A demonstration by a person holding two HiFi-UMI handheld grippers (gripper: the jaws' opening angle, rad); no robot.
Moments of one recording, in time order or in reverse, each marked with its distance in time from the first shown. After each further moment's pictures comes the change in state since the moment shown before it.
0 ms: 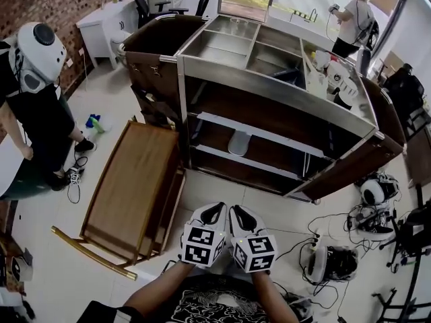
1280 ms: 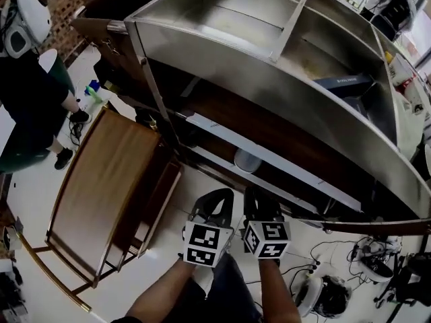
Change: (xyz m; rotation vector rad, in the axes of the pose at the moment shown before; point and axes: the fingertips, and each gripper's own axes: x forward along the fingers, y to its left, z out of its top) left arm 0.255 0.112 0.013 -0.063 -0.073 0.164; right arm 0.246 -0.211 -0.021 -0.016 0.068 0.034
